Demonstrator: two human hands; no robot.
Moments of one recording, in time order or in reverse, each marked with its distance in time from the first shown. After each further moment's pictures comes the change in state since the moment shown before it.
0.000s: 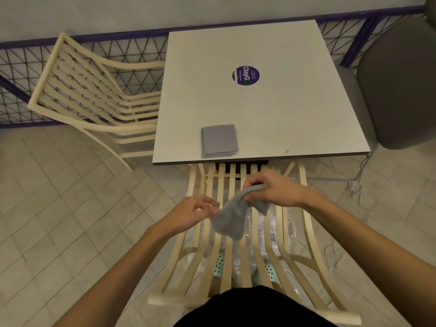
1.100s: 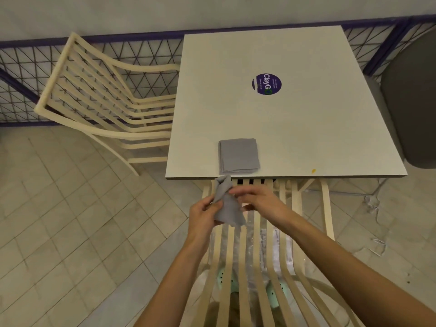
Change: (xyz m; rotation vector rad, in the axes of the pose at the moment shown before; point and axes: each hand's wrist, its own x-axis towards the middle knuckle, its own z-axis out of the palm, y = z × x) left_hand 0.044 0.001 -0.009 -1.008 0.535 -0.147; right_hand 0.103 0.001 0.047 0.629 0.202 0.237
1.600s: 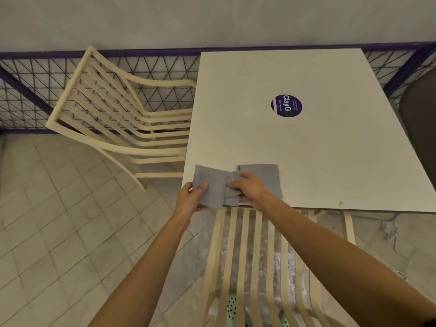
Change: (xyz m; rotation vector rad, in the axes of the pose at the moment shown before) left_hand 0.159 0.045 -0.076 0.152 0.102 -0.055; right_hand 0.170 -0.030 0.026 0.186 0.209 0.227
